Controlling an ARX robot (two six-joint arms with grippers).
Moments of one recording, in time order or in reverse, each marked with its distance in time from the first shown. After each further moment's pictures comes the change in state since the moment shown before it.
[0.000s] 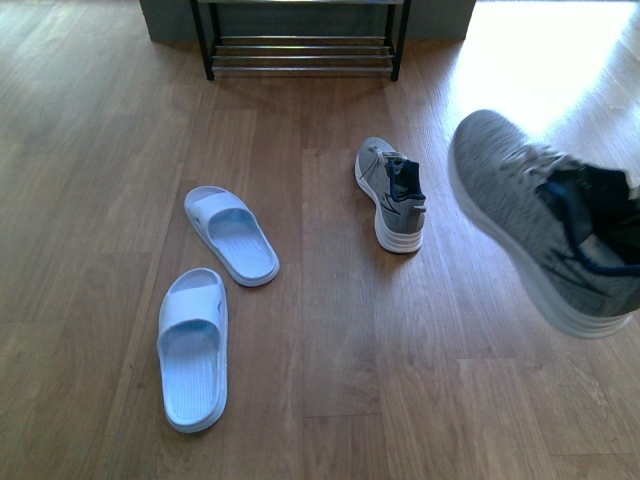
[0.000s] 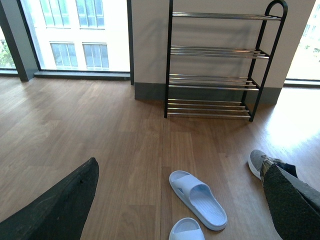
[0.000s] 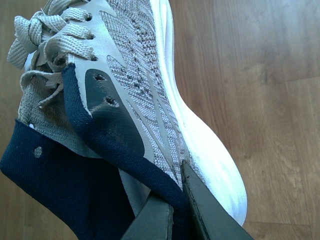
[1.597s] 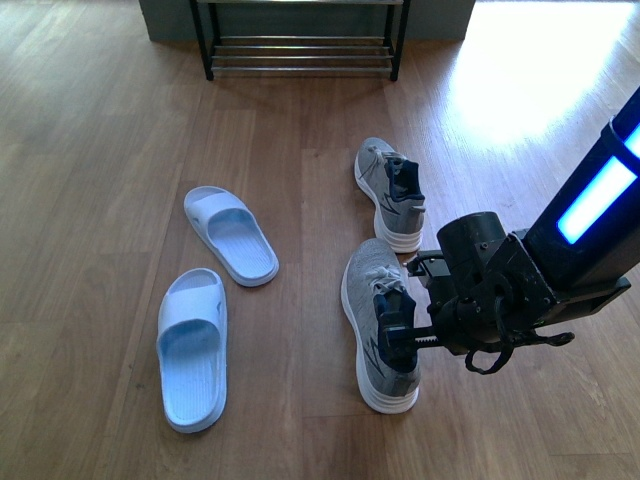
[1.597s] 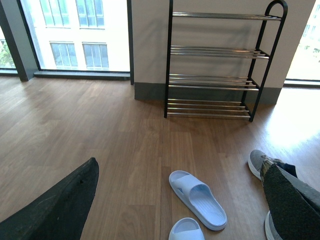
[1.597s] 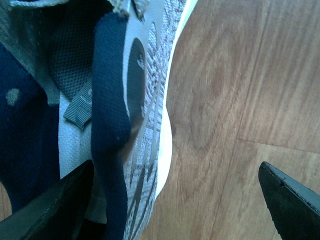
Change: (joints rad) left arm 0.000 0.000 0.000 0.000 0.000 0.000; right arm 0.459 0.936 0.586 -0.028 0.320 -0.002
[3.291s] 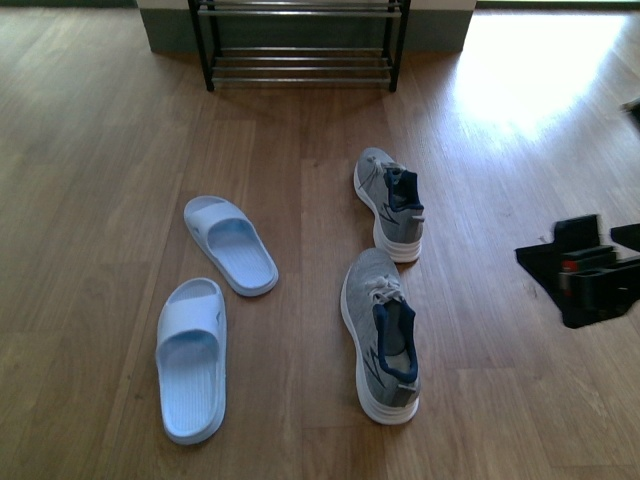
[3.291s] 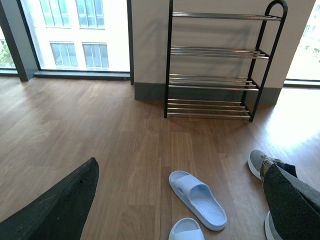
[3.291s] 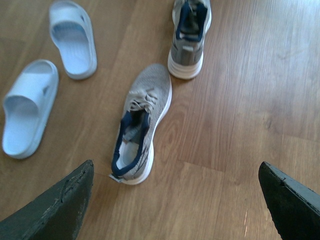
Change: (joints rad) left arm 0.000 0.000 0.000 0.000 0.000 0.000; right arm -0.116 -1.143 -0.821 0.184 -0.064 -0.179
